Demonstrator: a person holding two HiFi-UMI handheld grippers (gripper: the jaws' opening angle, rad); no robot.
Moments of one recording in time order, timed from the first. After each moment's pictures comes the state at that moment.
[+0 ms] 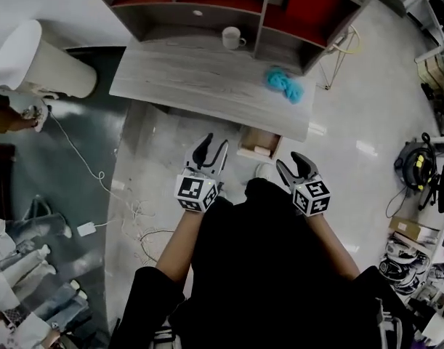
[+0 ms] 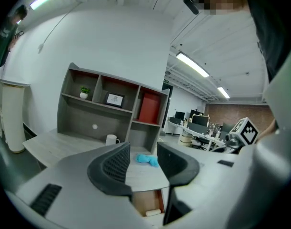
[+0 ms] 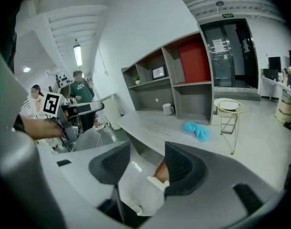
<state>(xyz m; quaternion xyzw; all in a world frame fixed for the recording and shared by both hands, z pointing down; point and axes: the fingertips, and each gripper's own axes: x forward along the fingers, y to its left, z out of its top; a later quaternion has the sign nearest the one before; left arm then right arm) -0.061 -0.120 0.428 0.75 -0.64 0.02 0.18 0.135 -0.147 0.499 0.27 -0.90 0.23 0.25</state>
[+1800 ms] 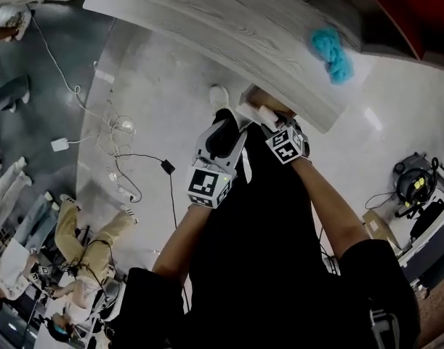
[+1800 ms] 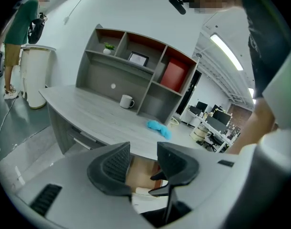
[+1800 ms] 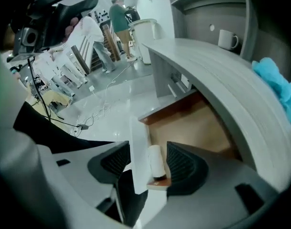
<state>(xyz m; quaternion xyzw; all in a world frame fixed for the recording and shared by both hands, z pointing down) -0.032 -0.160 0.630 0.64 -0.69 0.05 0.34 0.076 -0.178 0.864 -0.05 -0.83 0.09 0.55</state>
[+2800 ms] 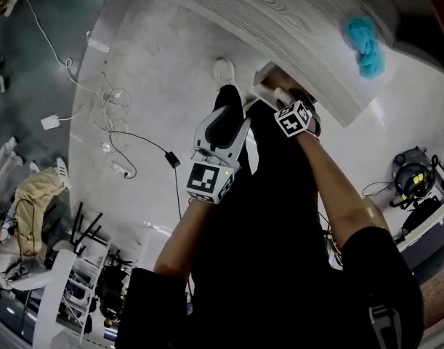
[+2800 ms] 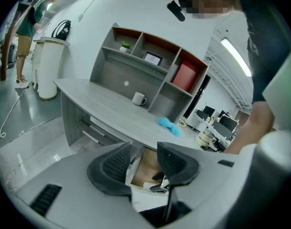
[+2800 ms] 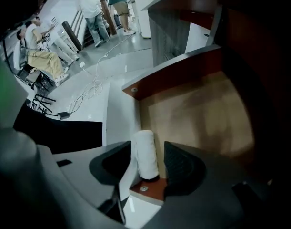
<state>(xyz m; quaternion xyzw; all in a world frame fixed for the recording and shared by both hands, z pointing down) -0.068 -0.122 0.672 0.60 -0.71 0.02 0.37 0.082 -0.180 0.962 -0.04 -0.76 0.05 0.65</state>
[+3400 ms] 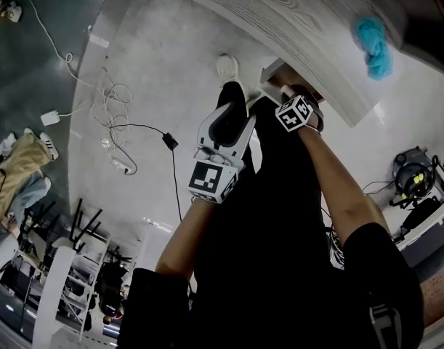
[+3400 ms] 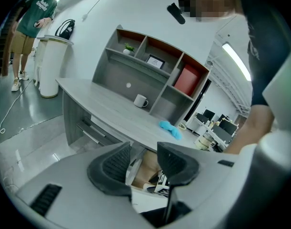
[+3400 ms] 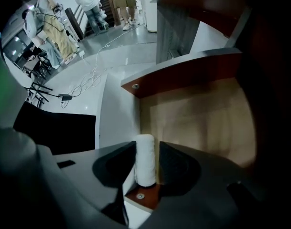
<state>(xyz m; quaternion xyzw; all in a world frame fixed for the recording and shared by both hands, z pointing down) -0.080 -0.114 0.670 0.60 -0.71 0.00 0.38 0.073 -0.178 0.978 -0.05 -0.74 -0.01 0.67</state>
